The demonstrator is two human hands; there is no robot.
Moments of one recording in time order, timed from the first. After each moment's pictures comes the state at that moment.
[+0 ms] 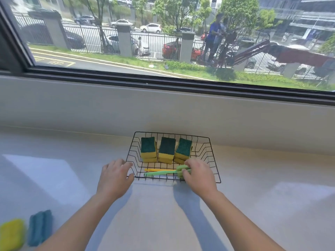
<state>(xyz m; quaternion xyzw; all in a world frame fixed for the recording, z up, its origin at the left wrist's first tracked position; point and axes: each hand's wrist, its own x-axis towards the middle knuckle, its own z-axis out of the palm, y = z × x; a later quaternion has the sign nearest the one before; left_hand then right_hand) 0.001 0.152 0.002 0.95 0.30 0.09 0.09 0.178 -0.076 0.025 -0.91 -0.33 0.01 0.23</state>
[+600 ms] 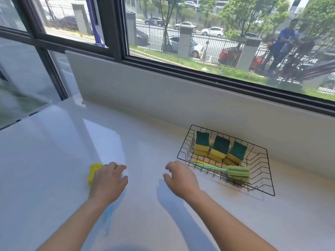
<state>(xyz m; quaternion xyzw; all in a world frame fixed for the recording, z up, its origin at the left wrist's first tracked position) -0.224 0.163 0.000 0.86 0.49 0.10 0.07 0.000 0.041 0.017 -0.80 -0.55 0.11 0.21</state>
